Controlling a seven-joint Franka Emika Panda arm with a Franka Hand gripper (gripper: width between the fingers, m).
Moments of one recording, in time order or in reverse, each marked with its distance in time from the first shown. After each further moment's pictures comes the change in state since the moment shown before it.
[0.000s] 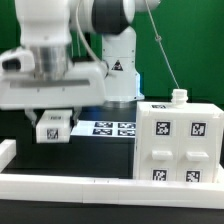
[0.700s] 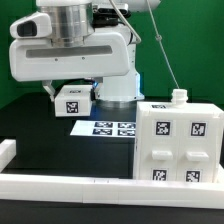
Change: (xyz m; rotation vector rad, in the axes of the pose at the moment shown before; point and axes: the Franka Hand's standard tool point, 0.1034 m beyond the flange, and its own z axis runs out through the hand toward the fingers) arm 0.020 -0.027 -0.033 0.005 -0.011 0.012
